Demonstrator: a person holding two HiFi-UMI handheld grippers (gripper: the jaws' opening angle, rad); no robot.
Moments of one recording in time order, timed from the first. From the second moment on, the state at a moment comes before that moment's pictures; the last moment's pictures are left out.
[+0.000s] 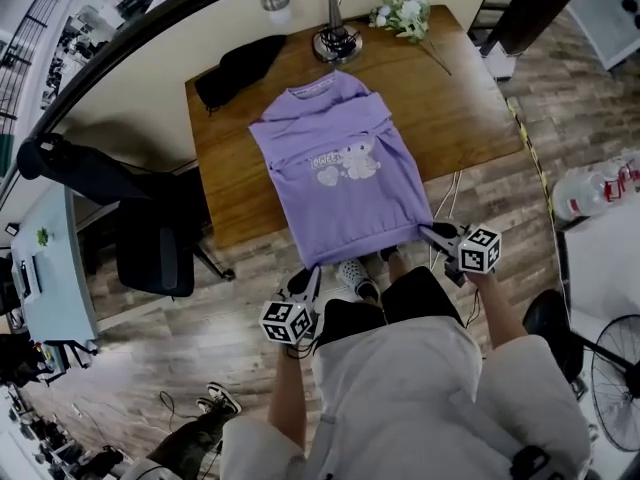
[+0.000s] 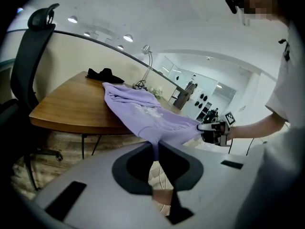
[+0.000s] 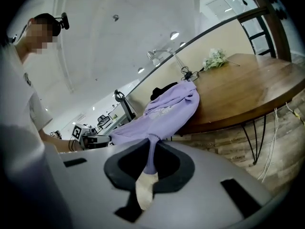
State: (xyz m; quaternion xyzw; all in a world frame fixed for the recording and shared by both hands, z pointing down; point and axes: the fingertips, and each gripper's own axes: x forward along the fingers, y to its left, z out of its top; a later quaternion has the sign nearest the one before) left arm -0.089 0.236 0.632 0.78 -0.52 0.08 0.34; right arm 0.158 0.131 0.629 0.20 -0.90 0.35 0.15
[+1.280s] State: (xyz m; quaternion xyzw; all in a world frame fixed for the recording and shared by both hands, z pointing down) left arm -0.211 -0.043 0.550 0.76 -0.58 0.09 0.27; right arm 0.033 -0.156 0.546 0.19 -0.91 0.36 0.09
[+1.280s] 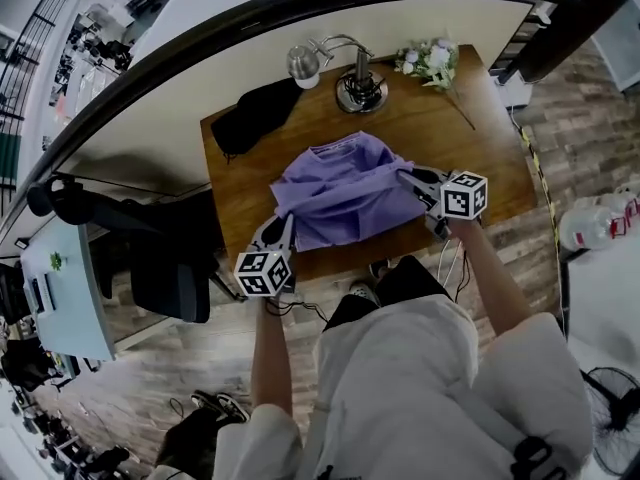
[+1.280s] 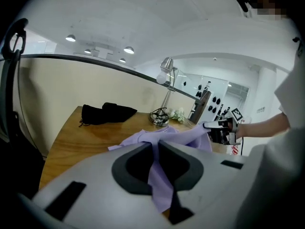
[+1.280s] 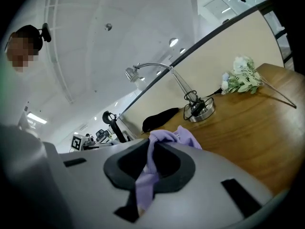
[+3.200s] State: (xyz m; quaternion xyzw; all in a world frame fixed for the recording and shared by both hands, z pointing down) left arm -0.222 -0.202 0.671 0.64 -0.65 0.12 0.39; right arm -0.079 -0.250 0.671 0.19 -0.90 0.01 0.39
